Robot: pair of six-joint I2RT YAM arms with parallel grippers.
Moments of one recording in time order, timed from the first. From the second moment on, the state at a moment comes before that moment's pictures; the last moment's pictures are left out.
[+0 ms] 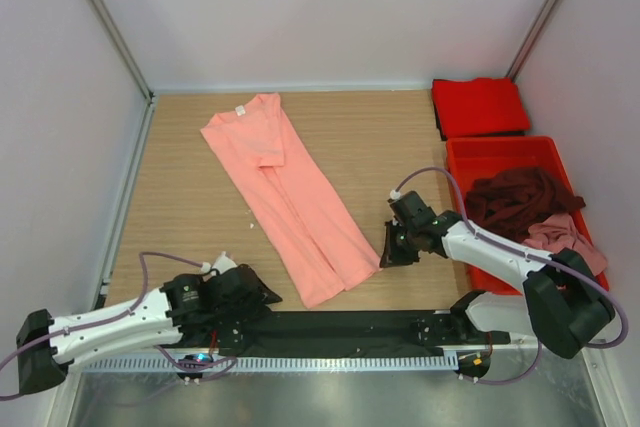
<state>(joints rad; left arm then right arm) -1.15 0.58 0.24 -0.71 -0.15 -1.81 0.59 1.23 0.57 -0.50 -0.18 0.62</state>
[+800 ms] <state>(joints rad) -1.15 0.99 0.34 -0.38 -0.15 -1.78 0.60 1.17 0.54 -0.49 -0.18 0.63</state>
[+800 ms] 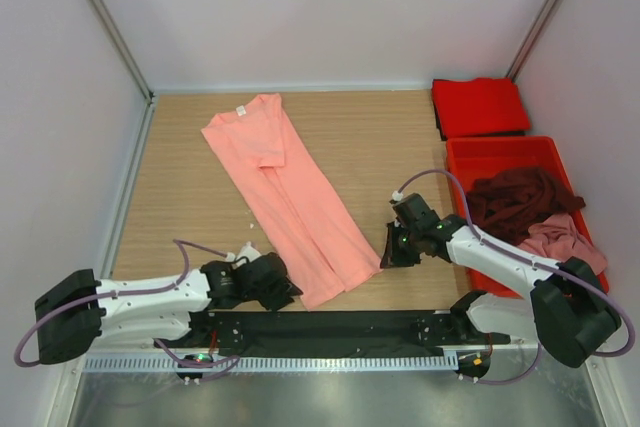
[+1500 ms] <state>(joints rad) -1.13 0.71 0.32 -0.67 -0.27 -1.82 0.60 1.15 0.54 -0.49 -0.20 0.64</state>
